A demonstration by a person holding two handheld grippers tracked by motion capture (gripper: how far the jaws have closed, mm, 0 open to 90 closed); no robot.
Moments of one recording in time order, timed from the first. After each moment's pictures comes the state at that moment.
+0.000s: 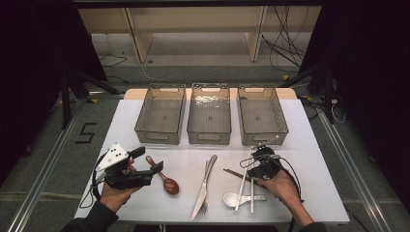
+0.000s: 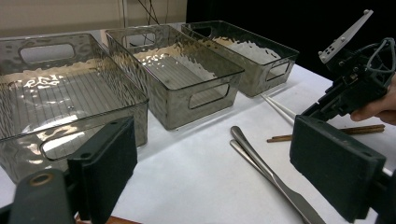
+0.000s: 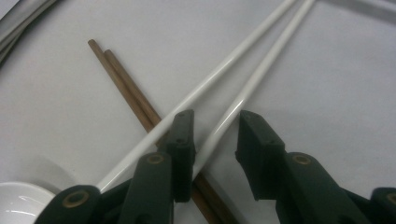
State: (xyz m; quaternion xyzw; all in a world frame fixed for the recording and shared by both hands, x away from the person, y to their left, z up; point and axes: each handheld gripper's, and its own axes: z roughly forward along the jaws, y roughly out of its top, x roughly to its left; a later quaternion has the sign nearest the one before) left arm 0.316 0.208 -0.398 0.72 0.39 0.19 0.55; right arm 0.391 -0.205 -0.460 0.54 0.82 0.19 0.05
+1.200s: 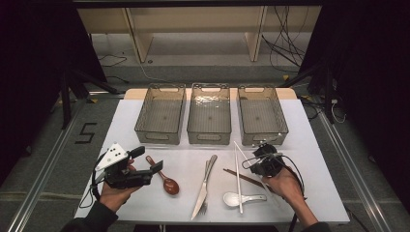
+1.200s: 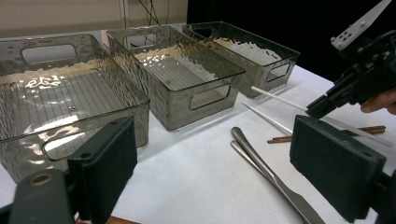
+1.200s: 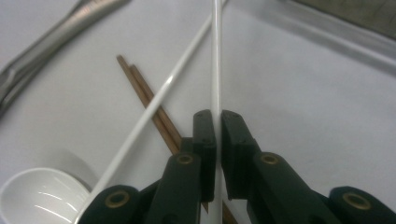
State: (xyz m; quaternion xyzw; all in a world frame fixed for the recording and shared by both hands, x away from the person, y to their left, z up) left arm 0.317 0.209 -0.398 0.72 0.39 0.19 0.55; right arm 0.385 -0.208 -0.437 0.50 0.83 0.22 0.07
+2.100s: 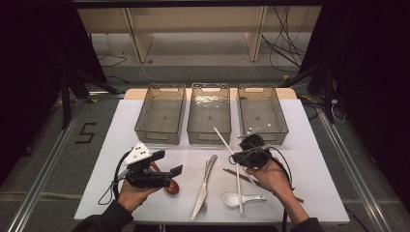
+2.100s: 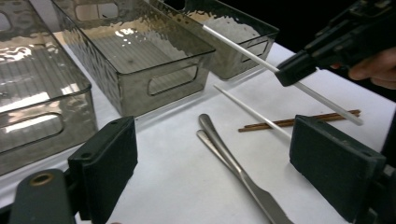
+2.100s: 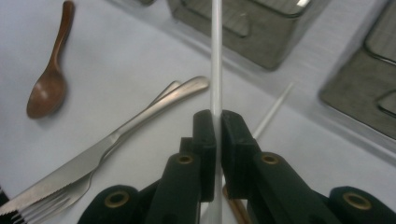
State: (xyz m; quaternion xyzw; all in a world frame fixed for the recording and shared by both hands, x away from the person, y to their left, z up) left arm 0.327 0.164 -0.404 0.75 0.38 0.14 0.52; right arm 0.382 -0.159 -0.395 0.43 0.85 0.30 0.09
